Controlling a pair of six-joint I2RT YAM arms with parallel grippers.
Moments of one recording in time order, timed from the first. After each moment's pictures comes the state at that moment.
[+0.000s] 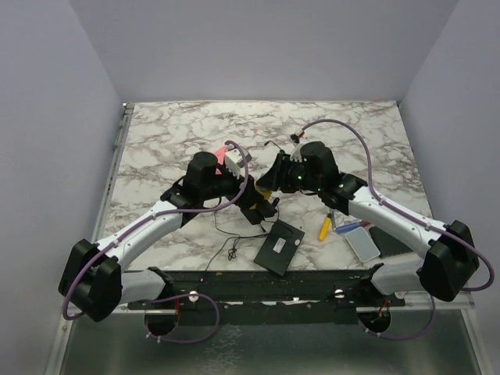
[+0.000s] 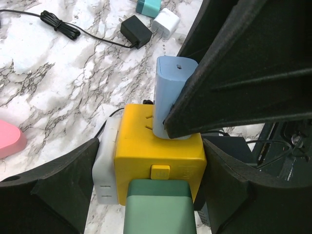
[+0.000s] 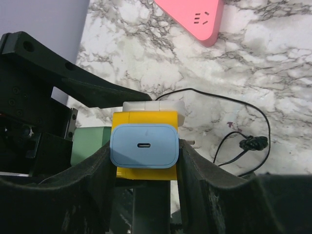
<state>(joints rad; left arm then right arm) -0.58 1.22 0.79 0.02 0.46 -0.12 0.73 1.34 1.03 -0.18 -0.14 0.67</state>
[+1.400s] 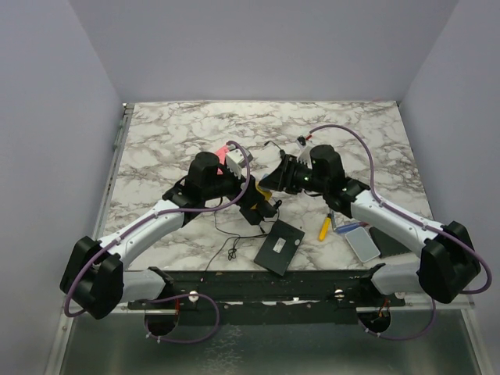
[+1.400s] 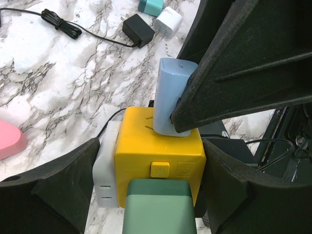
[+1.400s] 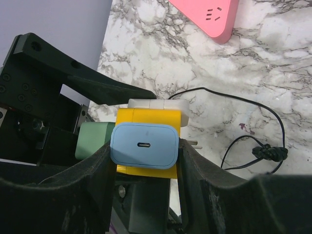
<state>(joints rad) -0.58 1.24 0.79 0.04 0.44 -0.11 0.61 1.33 0.88 0.04 -0.36 0.77</state>
